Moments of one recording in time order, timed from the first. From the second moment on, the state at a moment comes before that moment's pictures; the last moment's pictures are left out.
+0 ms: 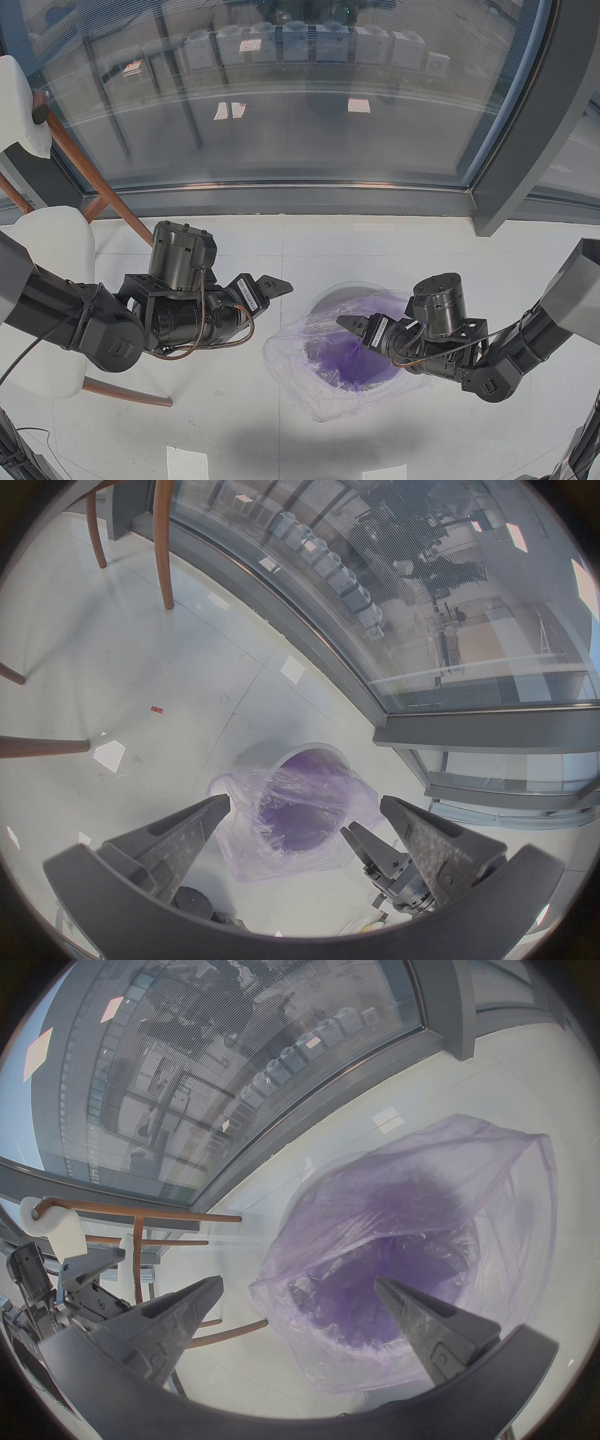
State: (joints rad) left arm -0.55 1.85 -0.90 -0.39 -0.08 -0.95; right arm 0.66 2.04 -0.73 -0.77 -0.09 0.86
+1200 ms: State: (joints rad) left arm -0.68 1.89 -0.72 -0.65 0.10 -0.89; right arm 0.69 2.05 -0.71 -0.76 -0.10 0.86
